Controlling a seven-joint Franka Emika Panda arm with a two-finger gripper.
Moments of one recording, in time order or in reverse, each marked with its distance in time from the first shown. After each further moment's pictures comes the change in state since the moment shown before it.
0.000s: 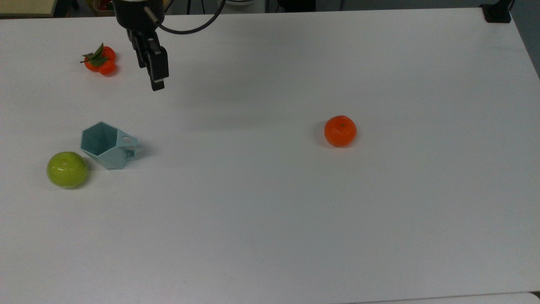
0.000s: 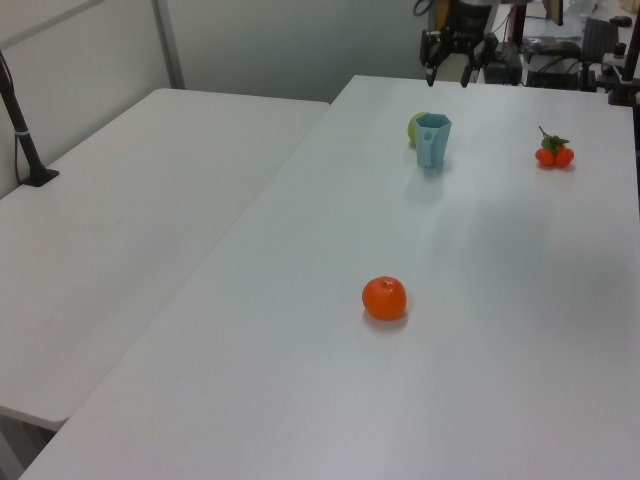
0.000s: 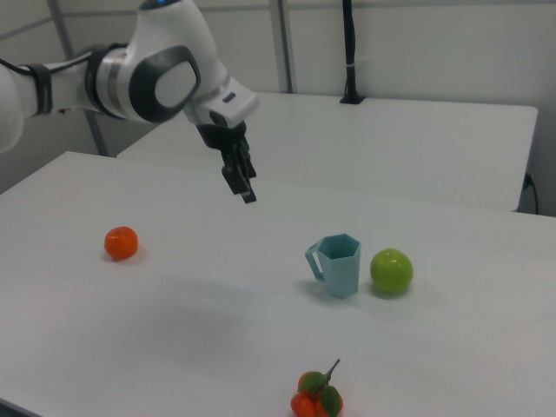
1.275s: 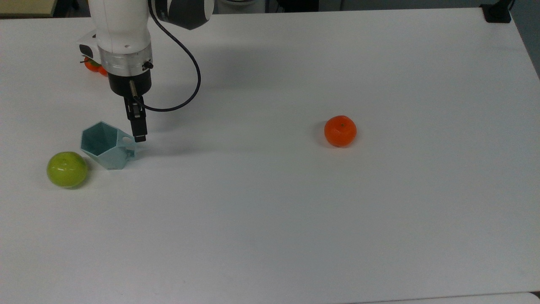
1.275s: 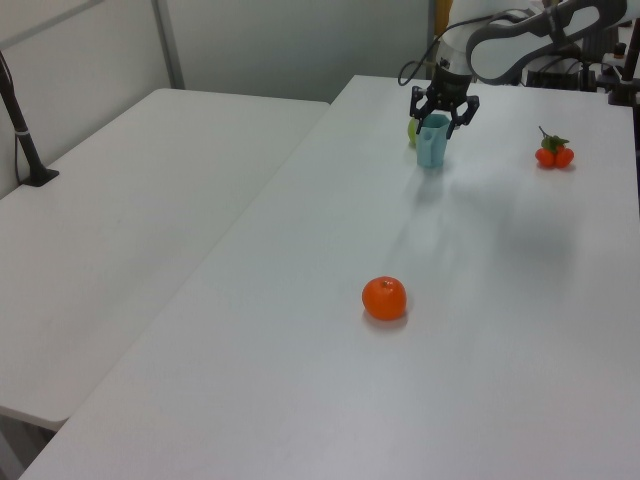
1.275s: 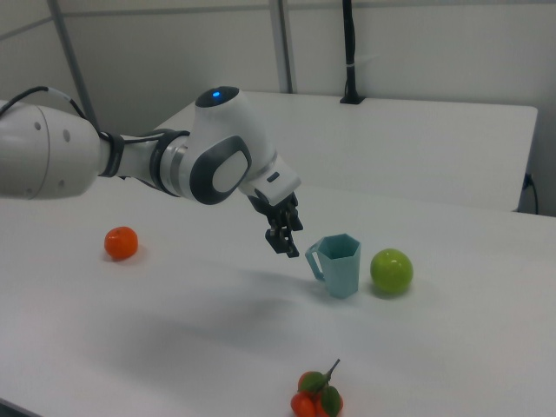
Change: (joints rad) arm -0.039 0.195 -0.039 -0.099 -0.002 0.345 0.141
